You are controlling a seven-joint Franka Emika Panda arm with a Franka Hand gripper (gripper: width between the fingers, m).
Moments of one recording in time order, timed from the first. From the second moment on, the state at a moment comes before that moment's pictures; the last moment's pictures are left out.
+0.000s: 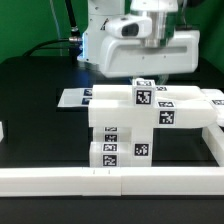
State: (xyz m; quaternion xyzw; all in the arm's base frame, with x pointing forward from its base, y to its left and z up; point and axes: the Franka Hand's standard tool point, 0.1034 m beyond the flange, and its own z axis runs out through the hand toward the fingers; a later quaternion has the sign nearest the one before) arm 0.412 0.065 0.052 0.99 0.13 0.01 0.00
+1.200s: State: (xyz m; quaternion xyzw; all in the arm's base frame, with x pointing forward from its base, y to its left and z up) arm 0.508 0.019 0.141 0.99 0.15 0.02 -0.03
